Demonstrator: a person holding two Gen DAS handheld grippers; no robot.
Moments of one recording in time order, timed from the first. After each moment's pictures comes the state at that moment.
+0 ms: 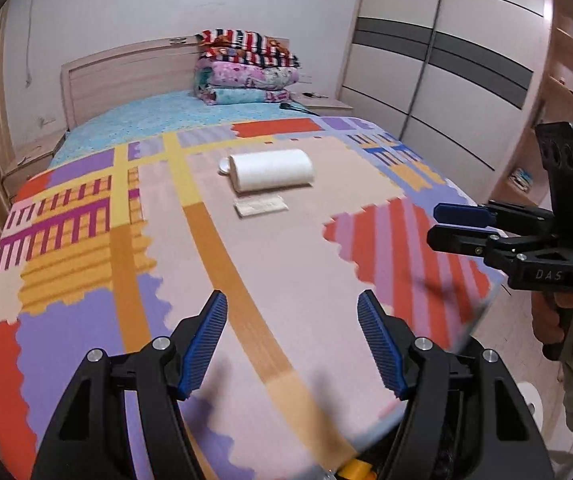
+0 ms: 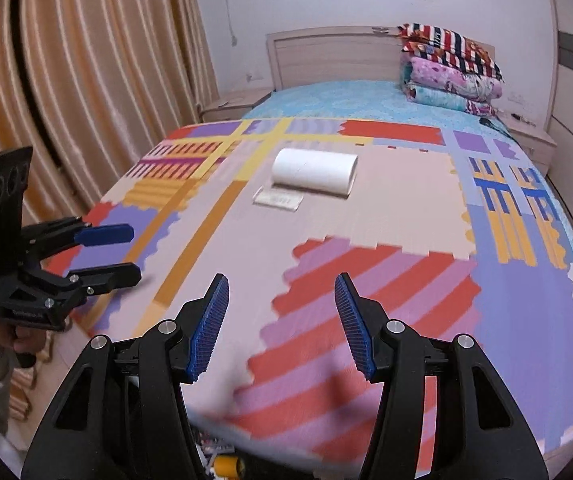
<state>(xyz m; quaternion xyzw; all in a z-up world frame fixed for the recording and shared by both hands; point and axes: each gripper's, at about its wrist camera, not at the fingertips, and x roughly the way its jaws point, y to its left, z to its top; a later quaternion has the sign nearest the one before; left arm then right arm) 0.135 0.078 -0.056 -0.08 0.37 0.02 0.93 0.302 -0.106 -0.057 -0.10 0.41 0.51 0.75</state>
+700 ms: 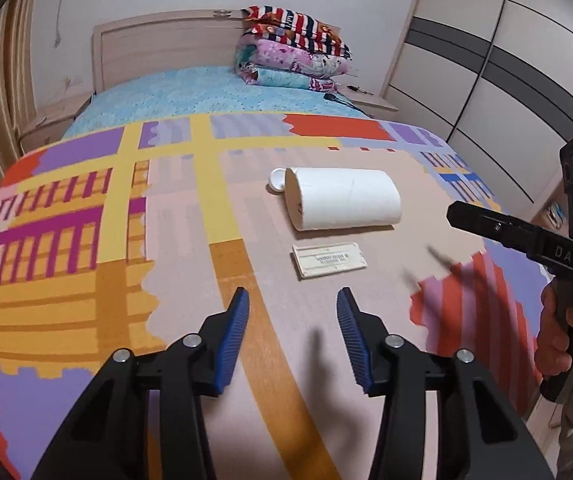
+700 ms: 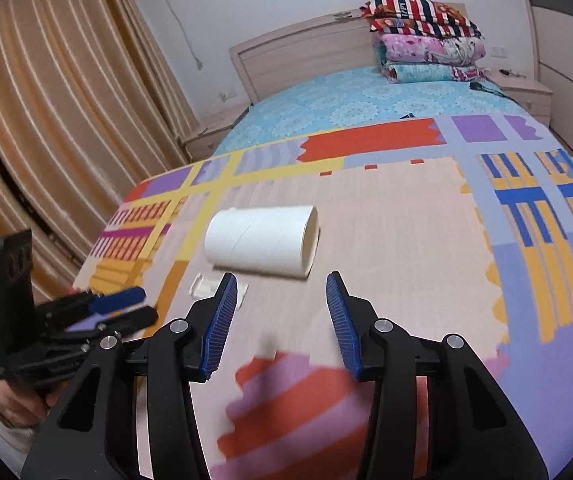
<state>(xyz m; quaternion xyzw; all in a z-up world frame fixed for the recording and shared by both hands) 0.231 0.137 -0.089 -0.14 0.39 0.08 0.90 0.403 -0.042 -0.094 0.00 0.45 0.49 0.74</state>
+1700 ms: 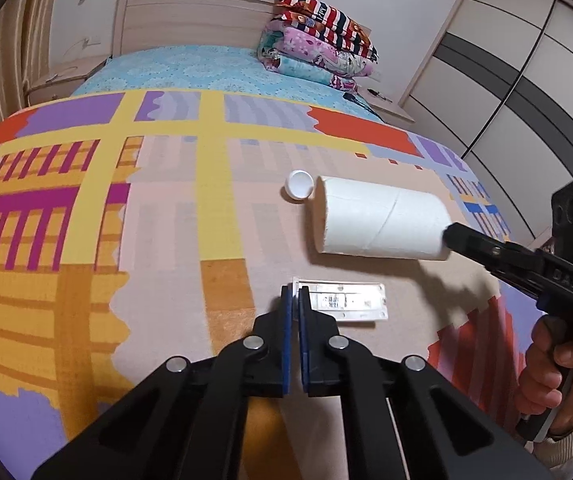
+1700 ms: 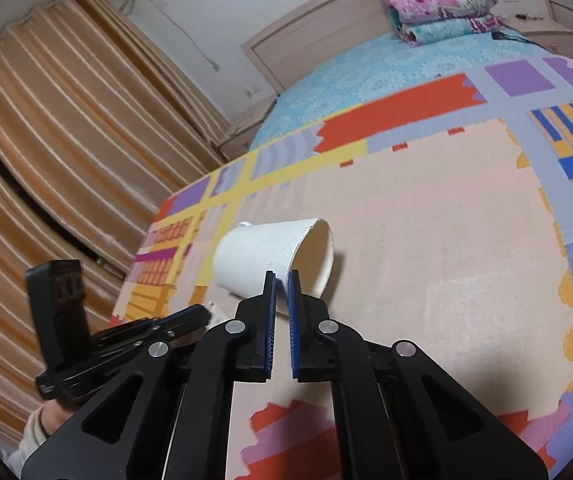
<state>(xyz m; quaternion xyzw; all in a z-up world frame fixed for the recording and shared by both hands) 0.261 0.159 -0.106 -0.22 0.40 0.09 0.89 0.436 -0.023 -0.118 0.08 0.50 0.54 0.67</state>
